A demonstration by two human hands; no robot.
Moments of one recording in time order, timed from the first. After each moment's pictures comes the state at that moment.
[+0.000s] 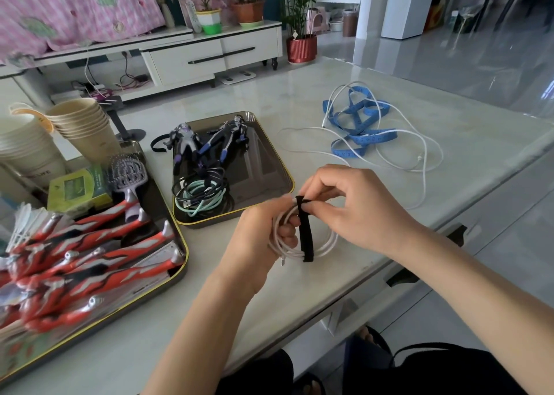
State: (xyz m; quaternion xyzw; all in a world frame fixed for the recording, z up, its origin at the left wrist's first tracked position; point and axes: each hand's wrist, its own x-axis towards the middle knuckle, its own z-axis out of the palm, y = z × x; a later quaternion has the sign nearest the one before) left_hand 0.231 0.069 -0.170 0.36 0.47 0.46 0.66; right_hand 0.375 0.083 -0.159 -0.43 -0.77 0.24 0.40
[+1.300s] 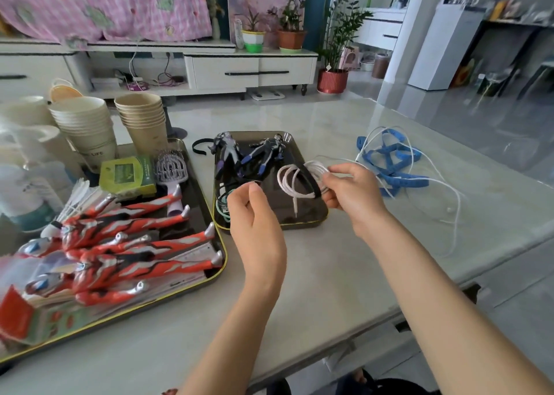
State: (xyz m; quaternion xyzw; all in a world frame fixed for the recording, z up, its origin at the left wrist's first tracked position) left_hand 0.215 0.077 -0.169 0.26 0.52 0.74 0.34; right_hand 0.316 0.146 -0.145 -0.57 -0.50 0.42 0.49
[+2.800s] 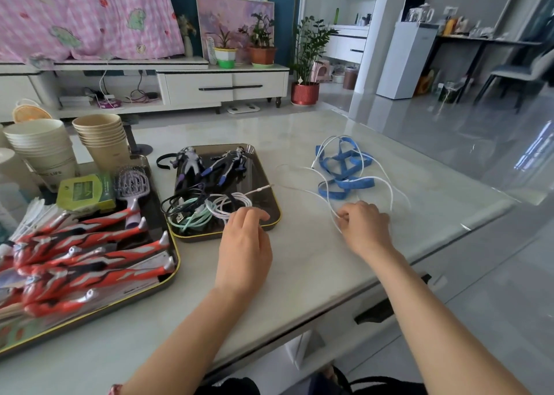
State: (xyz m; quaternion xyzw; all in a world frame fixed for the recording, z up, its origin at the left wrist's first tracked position) left_hand 0.230 0.086 -0.212 0.67 0.55 0.51 0.00; right_hand 0.423 0.139 -0.185 -0.73 -0.67 -0.01 0.14
